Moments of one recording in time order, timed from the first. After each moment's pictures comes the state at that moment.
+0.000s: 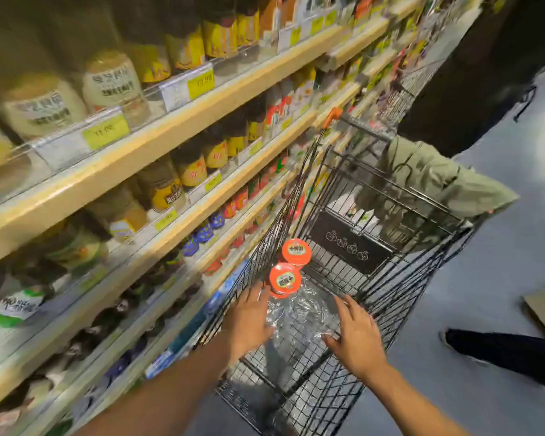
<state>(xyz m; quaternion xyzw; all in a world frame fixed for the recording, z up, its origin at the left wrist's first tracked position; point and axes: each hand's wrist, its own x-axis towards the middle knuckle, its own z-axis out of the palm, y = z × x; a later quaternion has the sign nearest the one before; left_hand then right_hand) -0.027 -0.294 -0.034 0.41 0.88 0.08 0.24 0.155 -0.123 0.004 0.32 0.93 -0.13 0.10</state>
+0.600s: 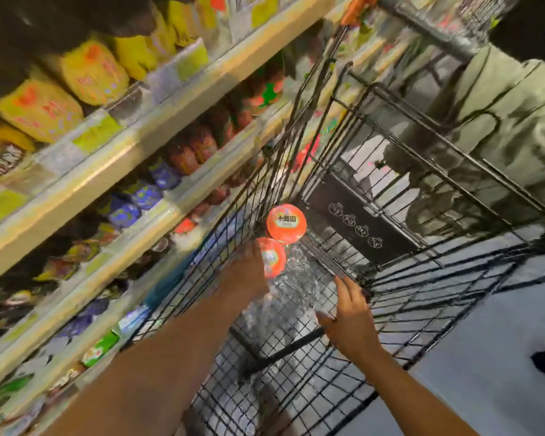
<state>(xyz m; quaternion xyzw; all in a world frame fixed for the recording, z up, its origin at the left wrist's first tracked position) -0.077 -0.129 -0.181 0.25 0.89 -0.02 0.38 0.117 0.024 -0.130 0.31 0.89 -0.26 0.19</state>
